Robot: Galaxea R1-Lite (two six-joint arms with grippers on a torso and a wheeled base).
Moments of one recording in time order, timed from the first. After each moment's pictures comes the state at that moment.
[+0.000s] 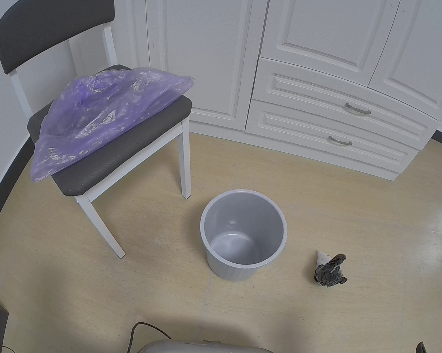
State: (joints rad) left arm 0.00 0.02 -0.02 0.00 0.02 -0.01; right arm 0.00 0.02 -0.02 0.00 -0.01 0.02
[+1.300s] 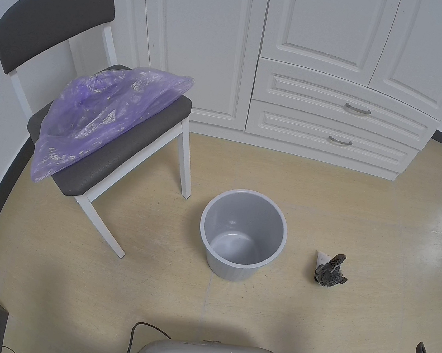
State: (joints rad) left arm 0.00 0.02 -0.02 0.00 0.02 0.01; right arm 0.00 0.02 -0.02 0.00 -0.01 0.00
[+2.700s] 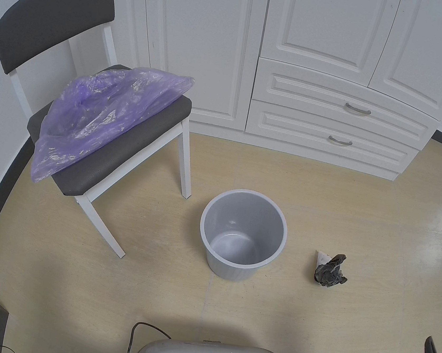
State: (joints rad) left arm 0.00 0.02 -0.04 -0.14 0.03 -0.07; right arm 0.00 0.02 -0.04 -0.06 0.03 -0.01
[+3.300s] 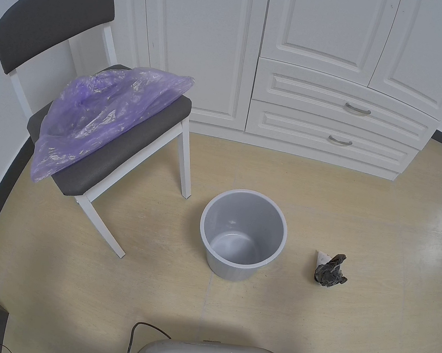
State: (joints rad) left arm -0.03 0.31 -0.33 -0.07 -0.02 -0.03; right arm 0.03 0.51 -0.49 -0.07 0.09 0.03
